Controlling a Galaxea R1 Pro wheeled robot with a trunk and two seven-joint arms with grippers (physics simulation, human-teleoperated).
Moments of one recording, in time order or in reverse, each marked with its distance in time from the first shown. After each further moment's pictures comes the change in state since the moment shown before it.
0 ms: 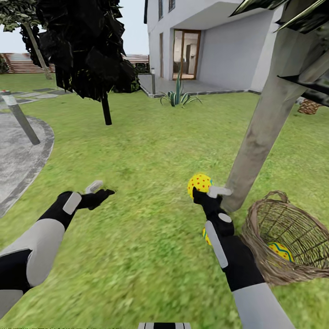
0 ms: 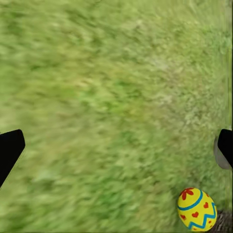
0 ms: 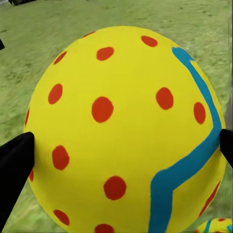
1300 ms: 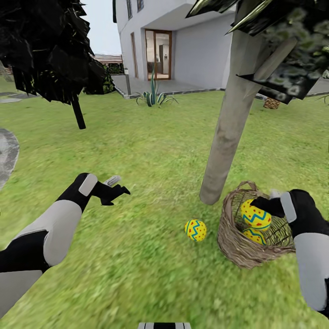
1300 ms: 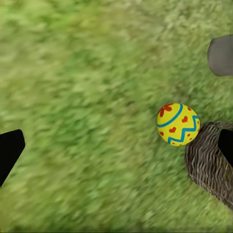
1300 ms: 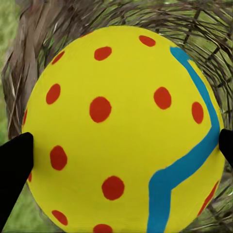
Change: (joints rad) left arm -0.132 -0.120 0.004 0.002 -0.007 0.340 0.251; right arm -0.346 -0.405 -0.457 0.470 0.005 0.711 0.252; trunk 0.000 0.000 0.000
